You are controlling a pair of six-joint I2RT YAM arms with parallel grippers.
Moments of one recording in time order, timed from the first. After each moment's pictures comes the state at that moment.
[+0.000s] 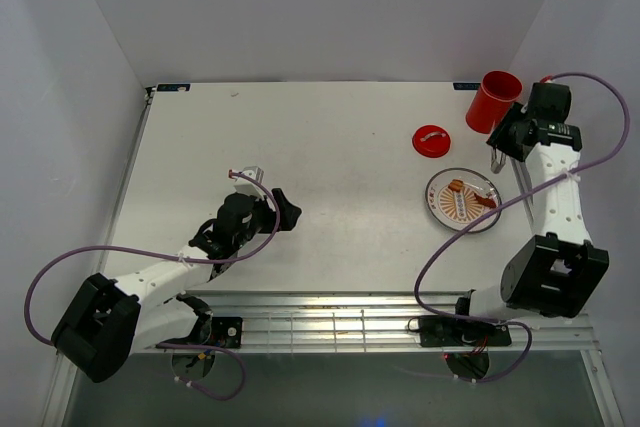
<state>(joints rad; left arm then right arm) -0.59 1.10 0.37 0.31 -0.06 -0.57 -0.22 1.49 1.45 -0.71 0.01 0.30</state>
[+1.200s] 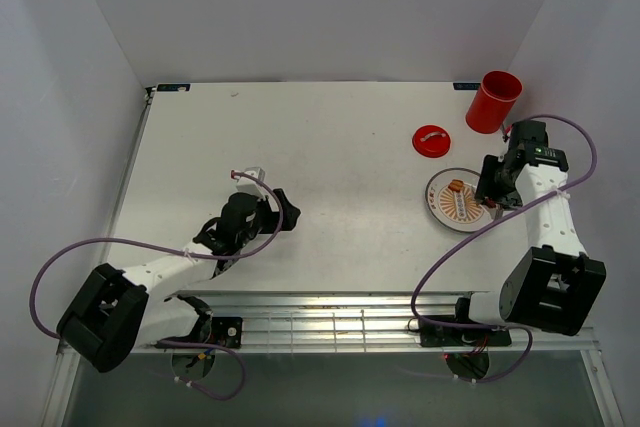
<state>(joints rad) -0.59 1.18 0.38 0.33 -0.10 -0.56 -0.21 1.34 1.16 -0.97 0.02 0.06</state>
